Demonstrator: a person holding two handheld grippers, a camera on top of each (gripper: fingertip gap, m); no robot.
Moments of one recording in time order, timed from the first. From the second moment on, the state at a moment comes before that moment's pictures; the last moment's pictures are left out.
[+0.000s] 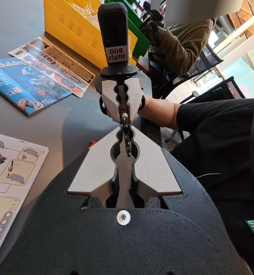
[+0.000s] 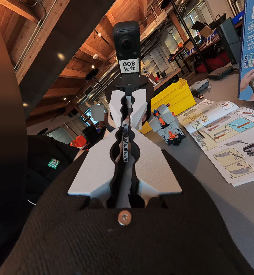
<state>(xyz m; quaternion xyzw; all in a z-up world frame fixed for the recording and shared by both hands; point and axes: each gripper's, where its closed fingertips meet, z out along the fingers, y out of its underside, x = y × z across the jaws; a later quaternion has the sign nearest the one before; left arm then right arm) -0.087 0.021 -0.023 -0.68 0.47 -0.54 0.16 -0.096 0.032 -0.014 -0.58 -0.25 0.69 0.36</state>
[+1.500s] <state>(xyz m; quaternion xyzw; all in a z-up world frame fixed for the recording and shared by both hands) -0.085 0.036 -0.007 -0.66 0.44 -0.56 0.21 -0.105 0.028 -0.025 -0.60 -0.31 0.63 0.39</state>
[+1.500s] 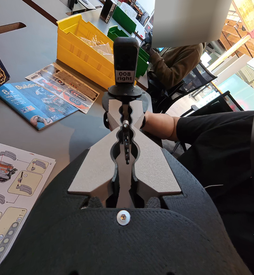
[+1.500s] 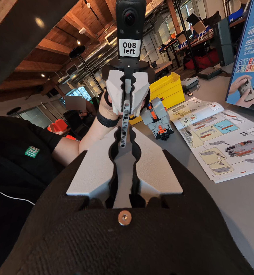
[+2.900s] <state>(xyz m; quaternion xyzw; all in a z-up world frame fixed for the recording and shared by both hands) -0.179 0.062 0.047 -0.66 0.36 -0.58 0.32 -0.095 0.043 -0.135 -0.78 -0.49 0.29 0.28</state>
